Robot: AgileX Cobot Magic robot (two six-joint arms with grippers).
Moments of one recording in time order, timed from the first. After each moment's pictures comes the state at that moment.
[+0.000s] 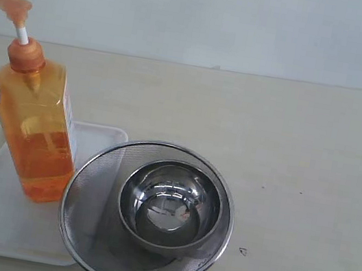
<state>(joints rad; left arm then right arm) -0.05 1.21 -0.41 0.35 -0.30 -0.39 -0.06 0.01 0.00 -0.01 0.34 0.19</state>
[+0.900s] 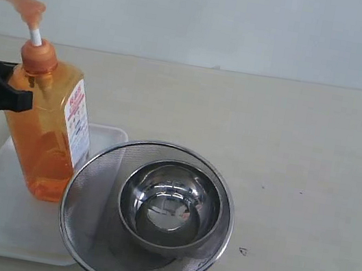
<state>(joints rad) -0.04 1.41 -0.45 0.57 -0.57 -0.47 -0.06 0.01 0.00 -0.01 0.34 0.19</state>
